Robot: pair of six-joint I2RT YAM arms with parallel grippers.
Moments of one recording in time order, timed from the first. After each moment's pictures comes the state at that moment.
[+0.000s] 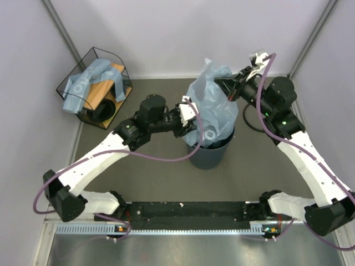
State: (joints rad) left arm -0.78 1.30 1.26 -0.32 0.38 0.40; right arm 0.42 1.15 1.25 0.06 -0.36 0.27
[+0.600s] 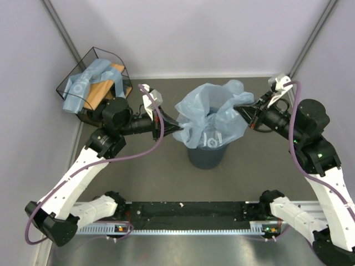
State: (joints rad) left arm -0.57 1.04 1.16 -0.18 0.79 -0.12; right arm 0.39 0.84 1.26 -0.40 -0.40 0.17
